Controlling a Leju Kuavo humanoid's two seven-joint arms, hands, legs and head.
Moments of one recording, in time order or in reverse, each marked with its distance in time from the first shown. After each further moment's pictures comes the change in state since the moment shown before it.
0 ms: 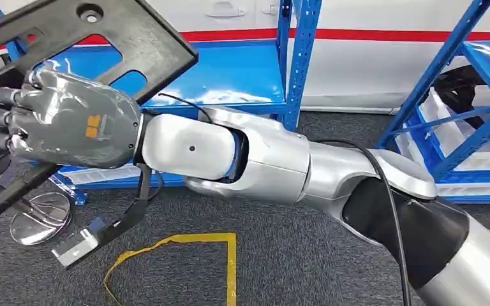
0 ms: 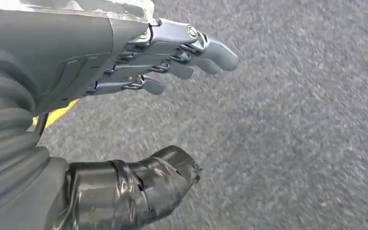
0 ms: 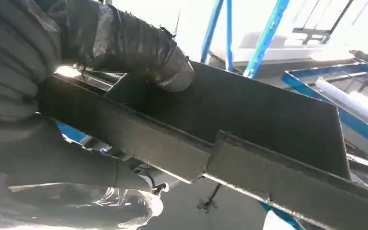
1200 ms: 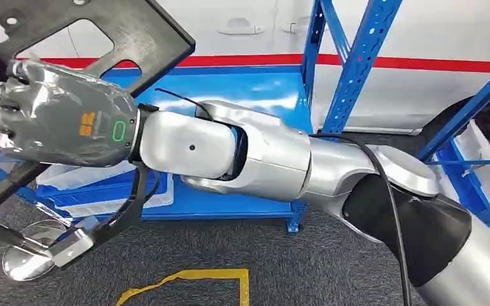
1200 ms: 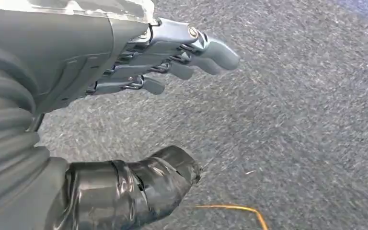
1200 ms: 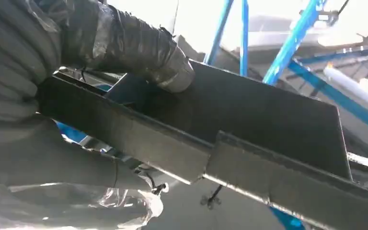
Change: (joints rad) left arm -0.004 0.019 0.000 0.000 0.020 0.000 -0.018; right arm -0.026 0.005 0.000 0.001 0.039 -0.057 0.009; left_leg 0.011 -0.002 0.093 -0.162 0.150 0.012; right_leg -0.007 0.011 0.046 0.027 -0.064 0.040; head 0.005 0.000
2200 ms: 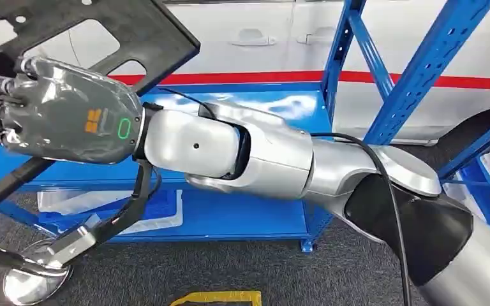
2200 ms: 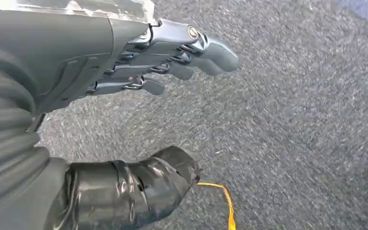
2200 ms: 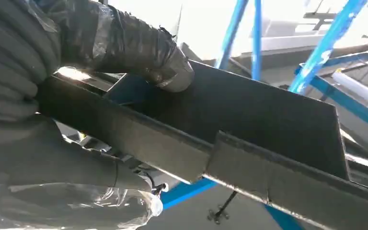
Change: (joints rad) left arm 0.006 -0.024 0.000 0.000 0.018 0.014 -0.004; right arm 0.008 -0.010 0.000 -0.009 -0.015 -0.012 0.013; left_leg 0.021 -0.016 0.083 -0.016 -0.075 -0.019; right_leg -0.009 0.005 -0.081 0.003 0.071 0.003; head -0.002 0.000
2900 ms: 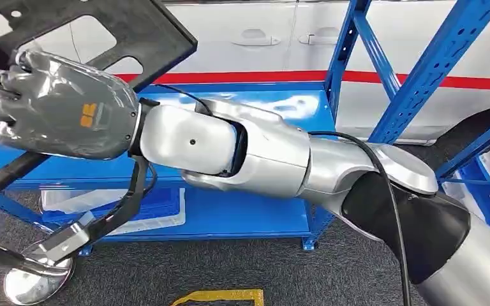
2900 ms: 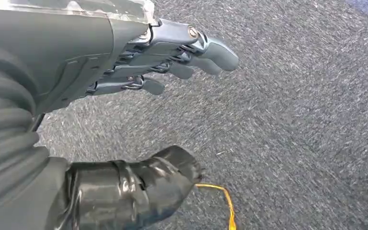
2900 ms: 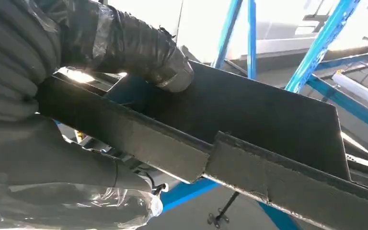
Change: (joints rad) left arm 0.001 -0.014 0.000 0.000 0.012 -0.002 -0.008; right arm -0.012 0.002 -0.005 0.010 -0.019 0.005 0.008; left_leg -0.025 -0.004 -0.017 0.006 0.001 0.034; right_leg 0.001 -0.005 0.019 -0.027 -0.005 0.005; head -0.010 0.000
